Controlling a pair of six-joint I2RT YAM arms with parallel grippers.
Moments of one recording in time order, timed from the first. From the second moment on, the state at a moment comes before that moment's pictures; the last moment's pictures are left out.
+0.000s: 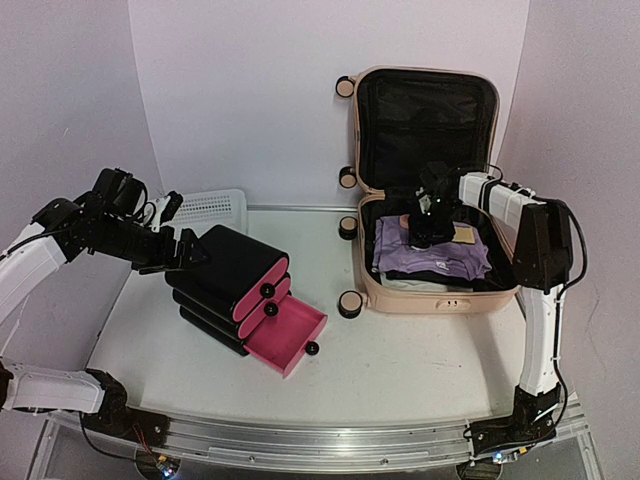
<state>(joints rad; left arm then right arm) -0.47 1.05 1.14 -0.91 0.28 -0.37 0.30 2.16 1.89 -0.93 0.03 0.20</state>
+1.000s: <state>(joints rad) -0.47 1.11 1.14 -0.91 0.29 -0.37 0.98 1.71 1.14 -0.27 -0.19 -0.07</state>
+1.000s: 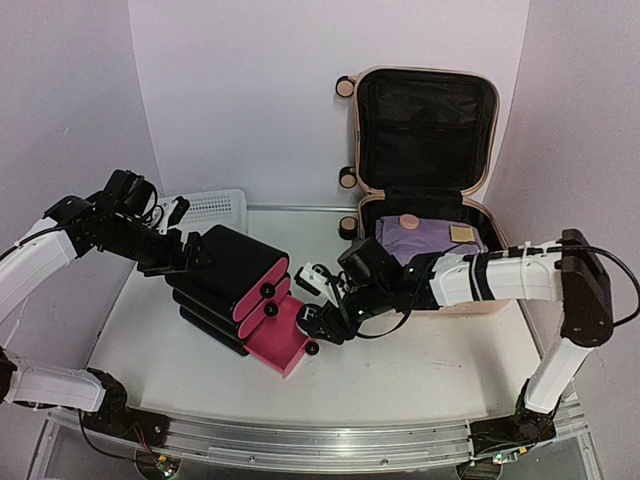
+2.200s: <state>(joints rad) -0.47 1.07 1.12 -0.90 0.30 -0.39 1.04 2.02 1.16 0.15 0.04 -0.06</state>
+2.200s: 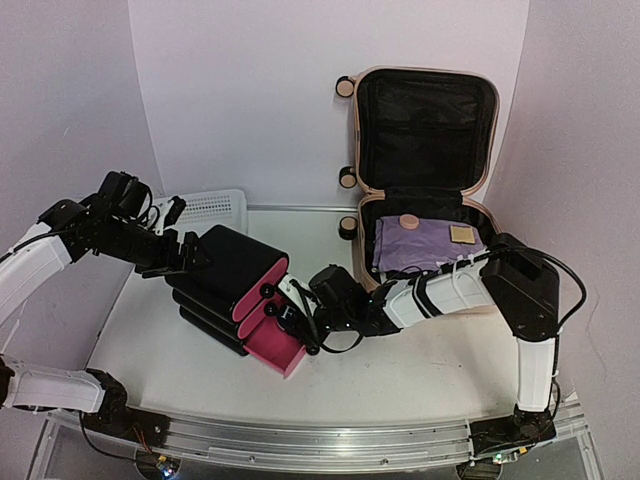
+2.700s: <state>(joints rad) -0.47 1.07 1.12 -0.90 0.30 -0.39 1.05 2.01 1.15 0.16 0.09 -0.08</state>
